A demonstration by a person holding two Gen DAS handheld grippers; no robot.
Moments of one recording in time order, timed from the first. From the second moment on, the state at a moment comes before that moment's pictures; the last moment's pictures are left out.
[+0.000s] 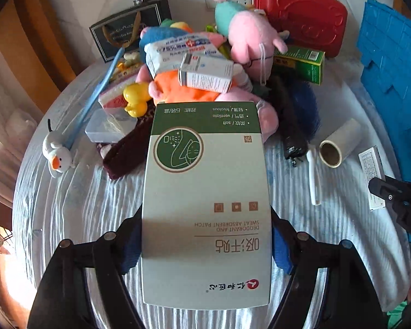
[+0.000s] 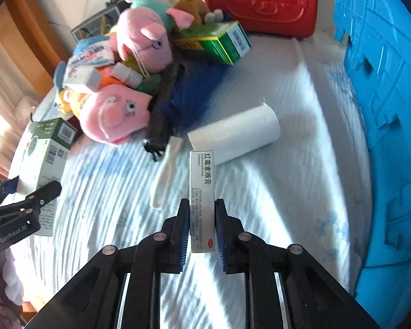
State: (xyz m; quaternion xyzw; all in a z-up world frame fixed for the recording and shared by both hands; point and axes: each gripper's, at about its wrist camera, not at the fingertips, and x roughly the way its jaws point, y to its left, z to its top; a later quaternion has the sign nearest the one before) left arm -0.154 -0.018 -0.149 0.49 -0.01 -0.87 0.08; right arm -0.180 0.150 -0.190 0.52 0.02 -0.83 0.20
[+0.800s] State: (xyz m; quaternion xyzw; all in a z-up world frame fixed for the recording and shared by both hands) left arm -0.088 0.098 0.035 0.21 -0.06 -0.97 -0.11; right arm -0.069 0.225 0.072 0.20 0.02 -0.98 0.05
